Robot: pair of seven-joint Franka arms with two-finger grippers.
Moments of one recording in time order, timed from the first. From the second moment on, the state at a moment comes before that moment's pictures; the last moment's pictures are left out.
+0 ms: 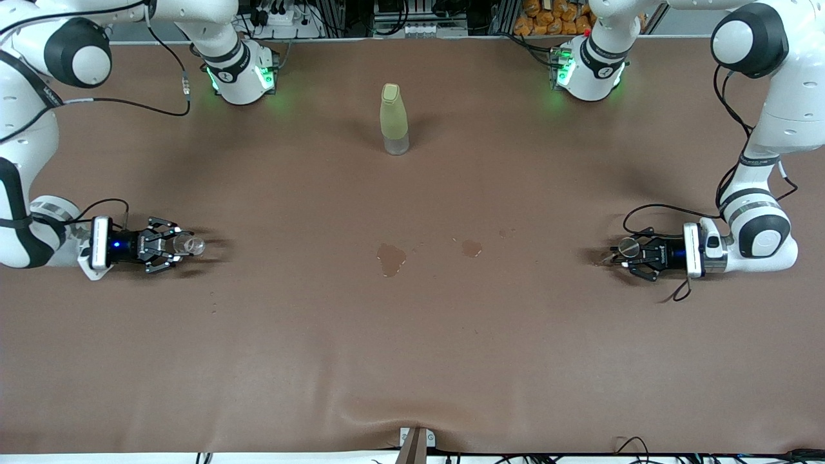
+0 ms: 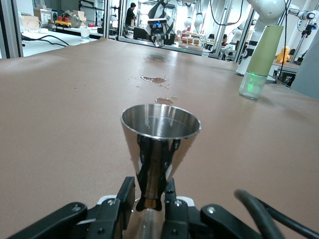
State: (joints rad) left arm 0.41 0.89 -0.05 -1.65 -0.99 1.60 2.42; right arm -0.44 0.91 -0.08 -1.57 1.14 1.24 -2.38
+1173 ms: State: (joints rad) left arm 0.28 0.82 -0.37 -1.62 -1.06 1.77 2.40; right arm -0.30 0.64 -0.08 -1.68 1.28 1.36 -2.09
